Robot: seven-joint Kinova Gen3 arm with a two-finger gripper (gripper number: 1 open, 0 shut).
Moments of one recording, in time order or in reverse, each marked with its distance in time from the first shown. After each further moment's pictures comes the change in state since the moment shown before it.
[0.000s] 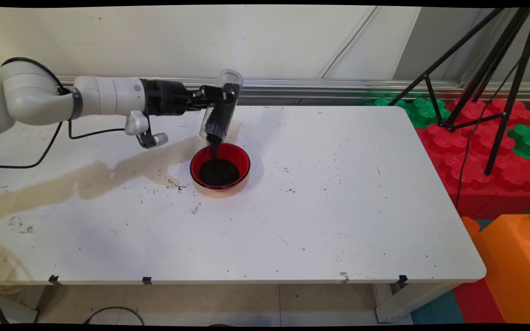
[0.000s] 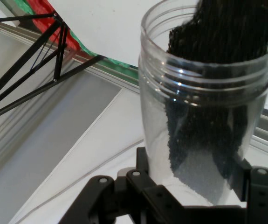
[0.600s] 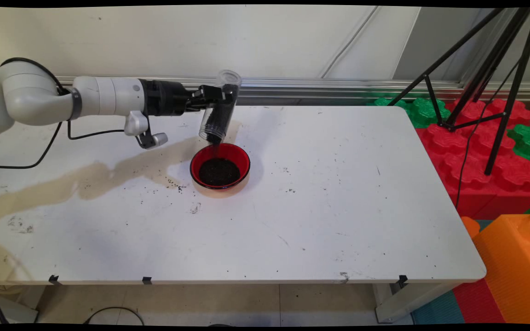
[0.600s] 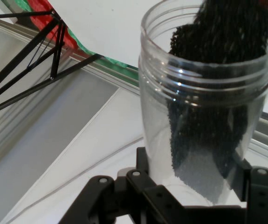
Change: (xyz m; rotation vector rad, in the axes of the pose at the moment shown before) arm 0.000 0.001 -0.001 -0.008 0.000 -0.023
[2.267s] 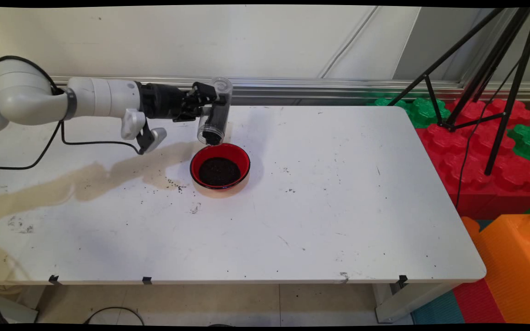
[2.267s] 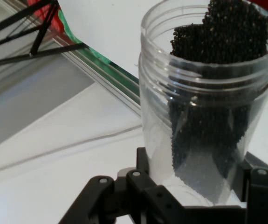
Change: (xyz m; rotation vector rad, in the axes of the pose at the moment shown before) arm 0.002 0.002 -0.009 -0.055 0.016 -0.276
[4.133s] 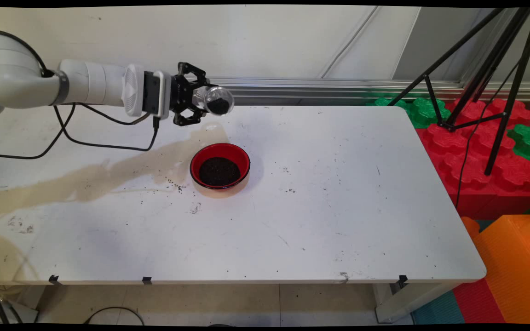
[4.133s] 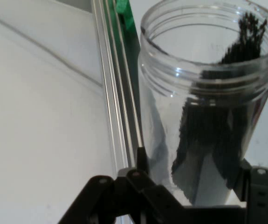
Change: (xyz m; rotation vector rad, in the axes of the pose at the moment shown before) arm -0.008 -0.034 -0.016 -0.069 -0.044 -0.905
